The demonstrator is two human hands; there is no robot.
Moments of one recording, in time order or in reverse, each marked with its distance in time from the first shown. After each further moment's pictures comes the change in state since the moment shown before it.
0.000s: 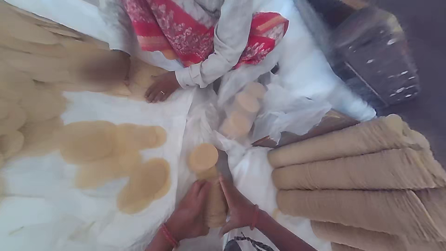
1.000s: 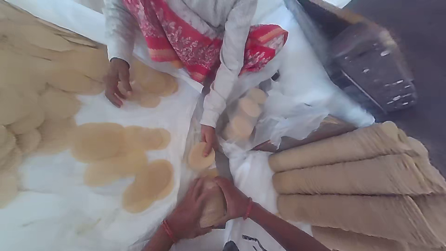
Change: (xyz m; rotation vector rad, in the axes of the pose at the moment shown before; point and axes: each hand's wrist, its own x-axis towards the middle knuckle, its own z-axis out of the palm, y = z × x) left_hand -0.013 -0.024 0.015 0.017 0.110 0.120; right_hand 0.027 0.012 -0.001 0.035 0.022 -0.083
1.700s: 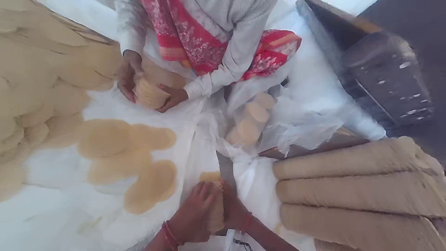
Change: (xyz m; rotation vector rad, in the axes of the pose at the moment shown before) left_hand 0.032 0.023 -0.029 0.161 -0.163 -0.055; right_hand -0.012 0.006 0.026 -0.021 0.003 0.194
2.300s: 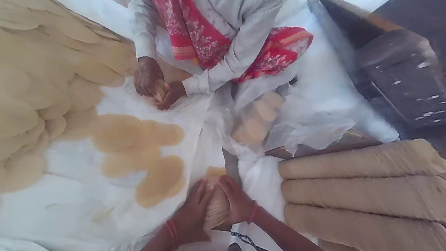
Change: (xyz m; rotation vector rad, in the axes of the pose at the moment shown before) left_hand -0.041 -0.009 0.018 -0.159 0.014 -0.138; right_hand 0.026 -0.014 -0.018 -0.097 0.087 -0.338
